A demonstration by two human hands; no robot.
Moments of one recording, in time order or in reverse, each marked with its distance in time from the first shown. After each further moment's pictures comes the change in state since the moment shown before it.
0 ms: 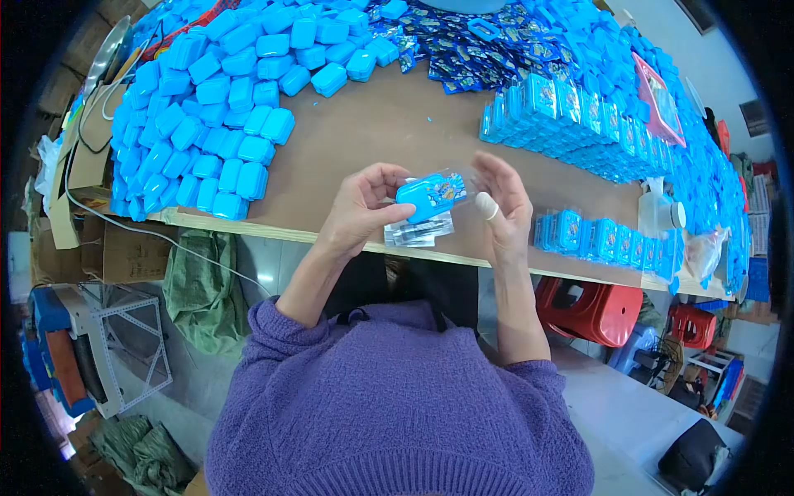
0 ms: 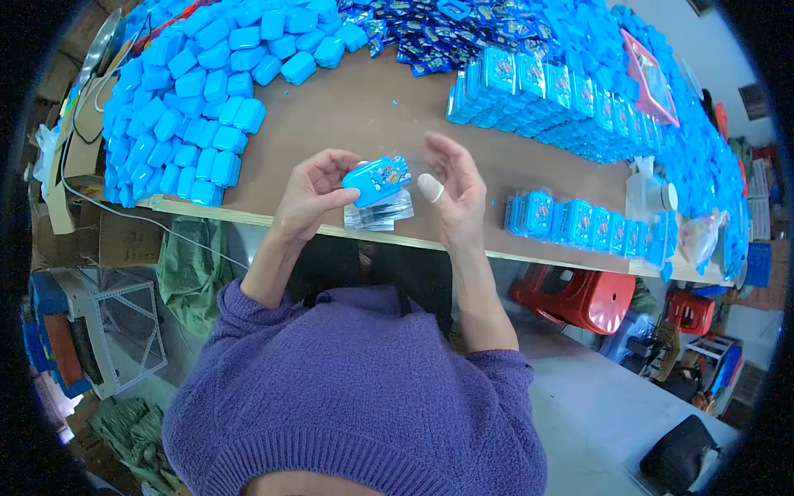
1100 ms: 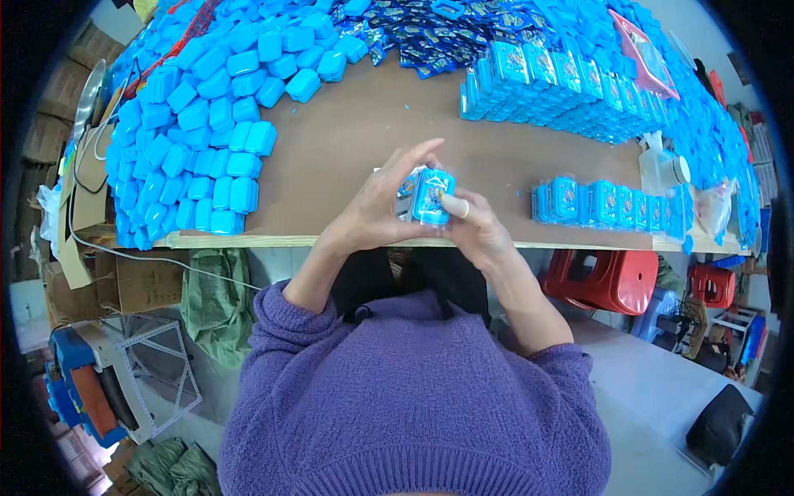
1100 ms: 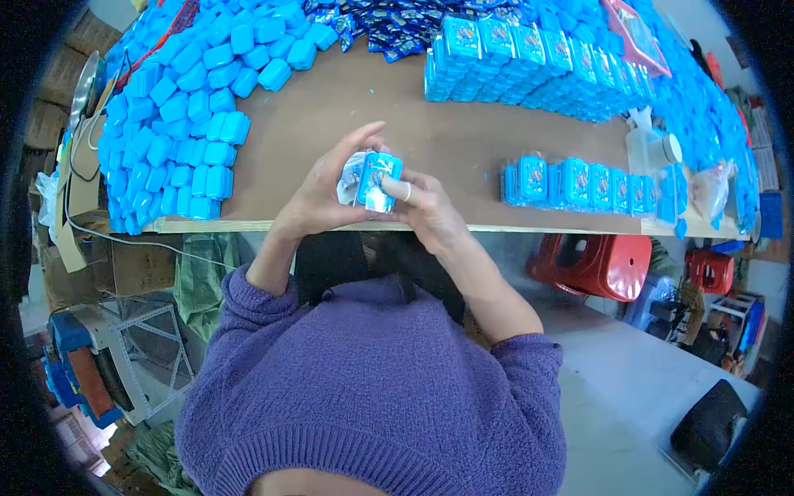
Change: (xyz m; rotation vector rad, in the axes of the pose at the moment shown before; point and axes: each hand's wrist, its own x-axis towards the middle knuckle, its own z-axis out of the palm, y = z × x) left_hand 0.021 0.012 0.030 0.803 -0.362 0.376; right_hand -0.027 -0.002 0.003 0.344 -0.083 0.636
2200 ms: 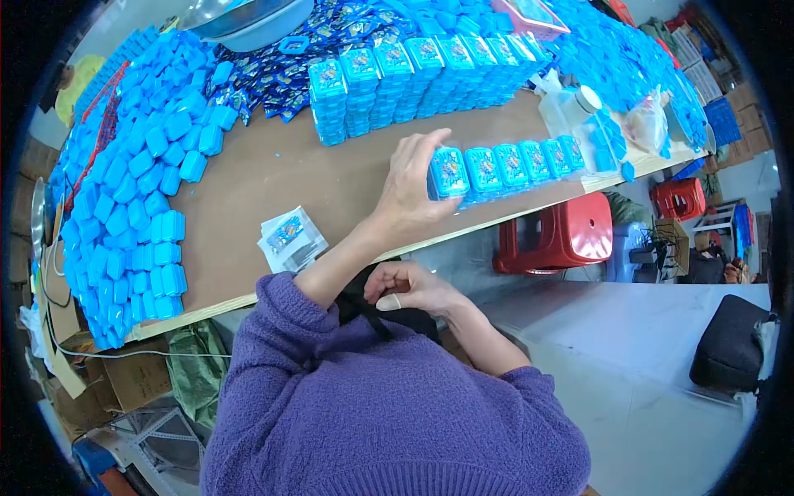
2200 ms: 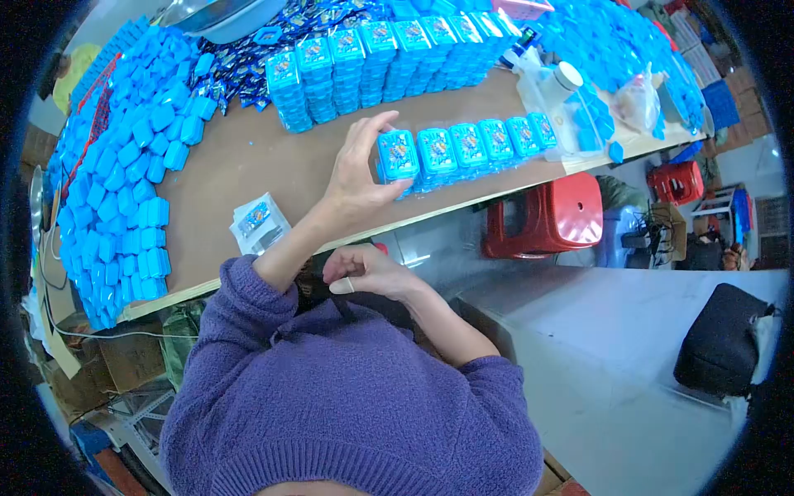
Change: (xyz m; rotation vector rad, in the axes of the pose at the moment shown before) left_hand 0.127 0.025 0.160 0.051 0.145 0.209; right_hand -0.086 0.030 -0.078 -0.232 -0.161 -0.013
